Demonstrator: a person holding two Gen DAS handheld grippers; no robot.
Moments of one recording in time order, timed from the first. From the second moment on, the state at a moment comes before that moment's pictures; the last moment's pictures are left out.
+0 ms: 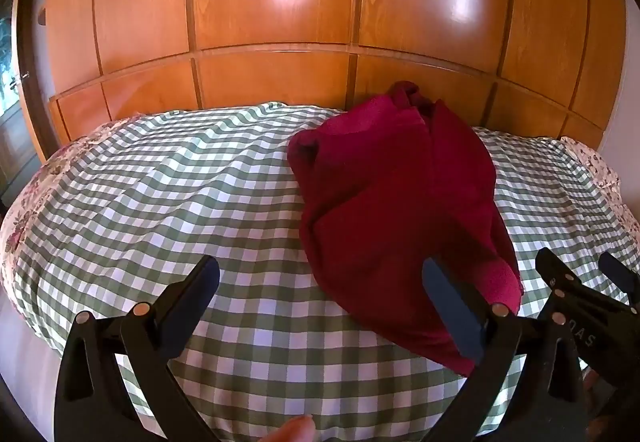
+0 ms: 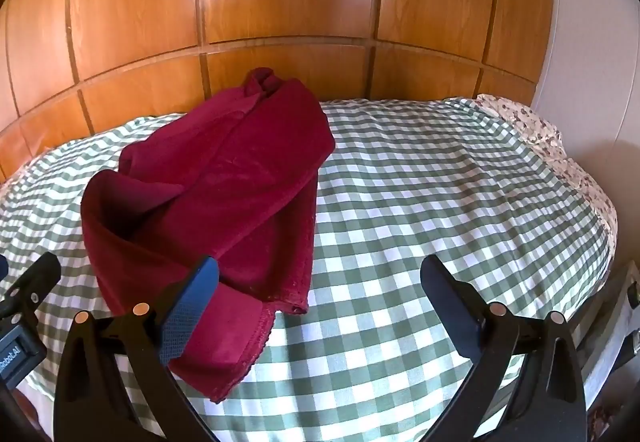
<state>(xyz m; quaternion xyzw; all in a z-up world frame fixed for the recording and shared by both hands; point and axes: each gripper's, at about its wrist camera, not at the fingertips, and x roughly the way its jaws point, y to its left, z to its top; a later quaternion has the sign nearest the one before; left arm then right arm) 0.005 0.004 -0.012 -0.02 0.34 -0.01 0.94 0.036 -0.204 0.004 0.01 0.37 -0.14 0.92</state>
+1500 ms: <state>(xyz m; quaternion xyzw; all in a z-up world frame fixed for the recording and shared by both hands) 0.011 0.001 -0.011 -0.02 0.35 -0.01 0.94 0.034 -0.213 0.002 0.03 0.37 -0.15 0.92</state>
